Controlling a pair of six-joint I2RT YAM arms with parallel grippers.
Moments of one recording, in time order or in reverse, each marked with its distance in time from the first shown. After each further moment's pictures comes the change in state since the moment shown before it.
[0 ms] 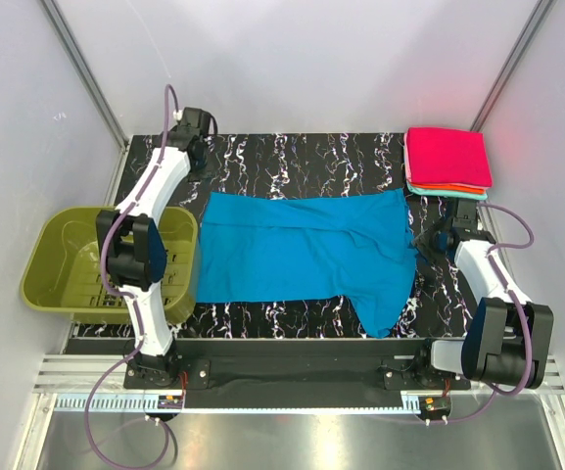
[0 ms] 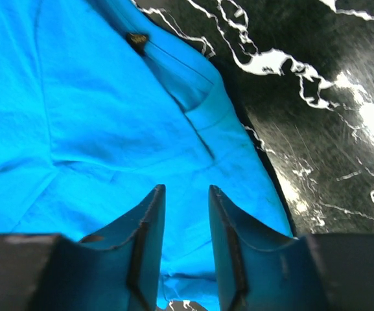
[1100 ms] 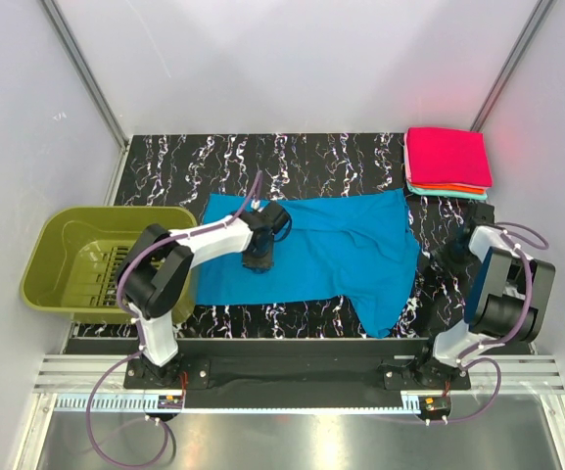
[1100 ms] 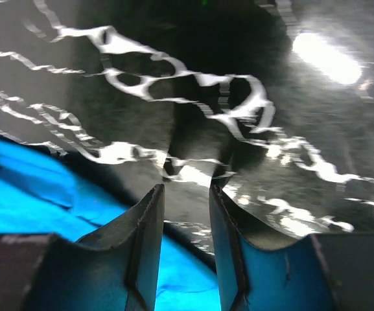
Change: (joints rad) left arm -0.501 -0.124 -0.638 0.181 0.037 -0.209; right arm -0.197 0.283 0.068 -0.060 0.072 -0.040
